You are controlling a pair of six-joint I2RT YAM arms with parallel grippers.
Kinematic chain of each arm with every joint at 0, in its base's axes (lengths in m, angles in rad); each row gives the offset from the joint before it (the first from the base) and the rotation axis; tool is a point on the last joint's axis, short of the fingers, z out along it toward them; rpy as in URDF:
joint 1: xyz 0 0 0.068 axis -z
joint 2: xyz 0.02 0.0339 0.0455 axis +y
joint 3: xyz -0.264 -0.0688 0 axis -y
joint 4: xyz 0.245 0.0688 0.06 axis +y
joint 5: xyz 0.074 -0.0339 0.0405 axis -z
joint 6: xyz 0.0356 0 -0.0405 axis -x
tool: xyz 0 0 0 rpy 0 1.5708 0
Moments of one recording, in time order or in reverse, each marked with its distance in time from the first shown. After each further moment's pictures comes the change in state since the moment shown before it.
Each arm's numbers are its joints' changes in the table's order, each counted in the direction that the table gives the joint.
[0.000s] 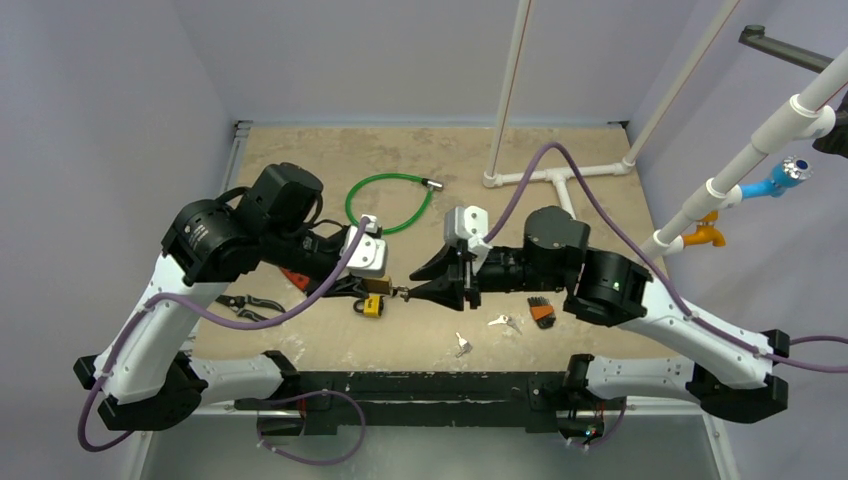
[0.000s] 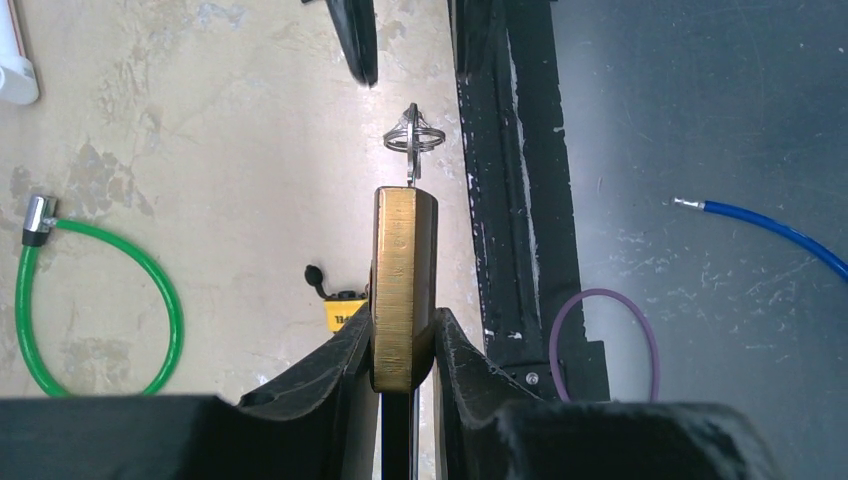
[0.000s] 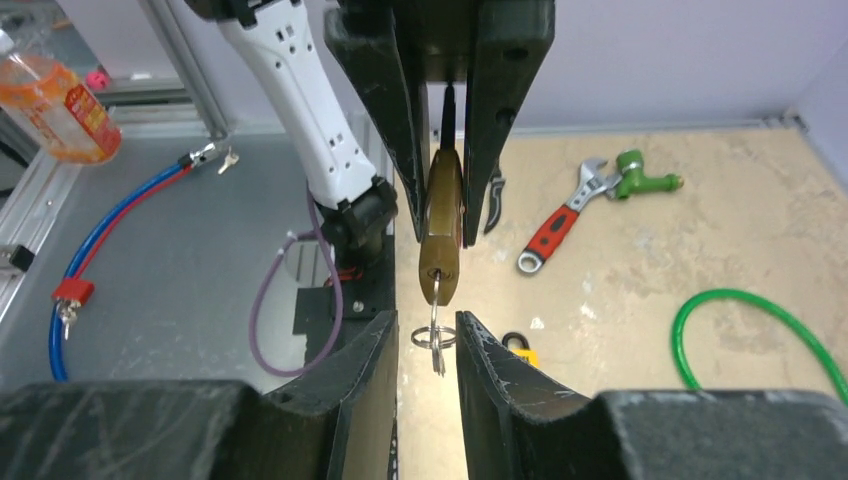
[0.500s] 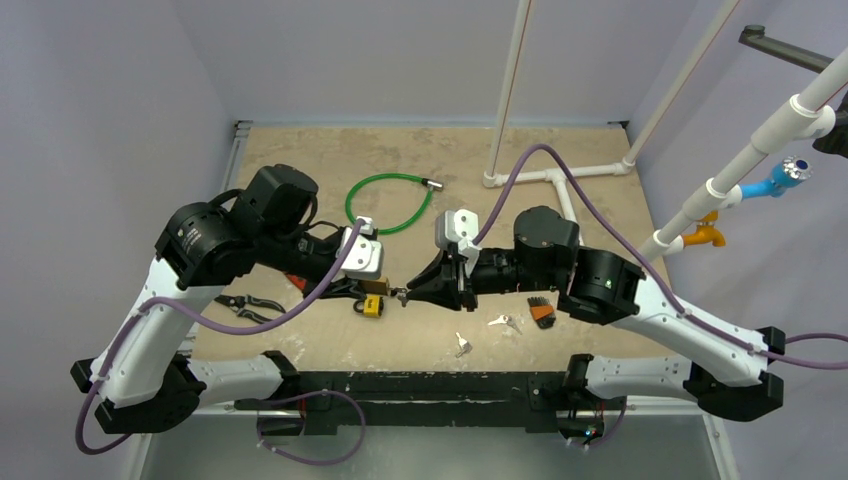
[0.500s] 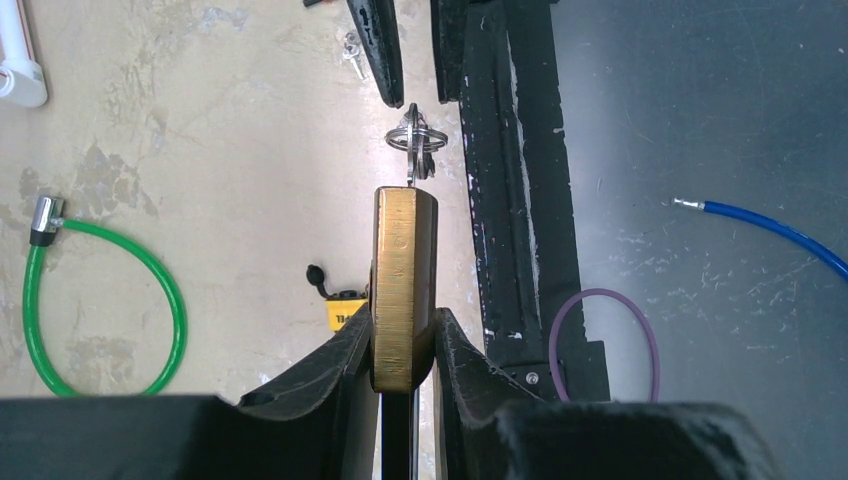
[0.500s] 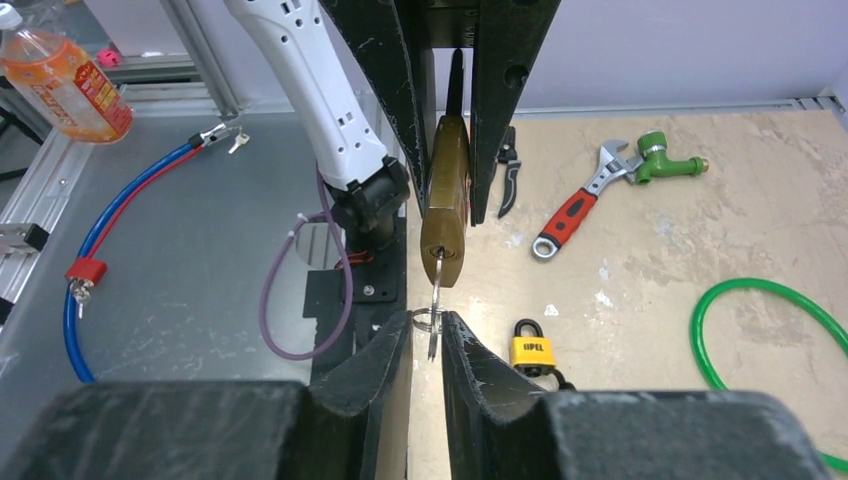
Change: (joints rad) left arm 0.000 -0.014 0.004 0.012 -0.001 0.001; right arm 0.001 0.042 0.000 0.042 -0.037 0.006
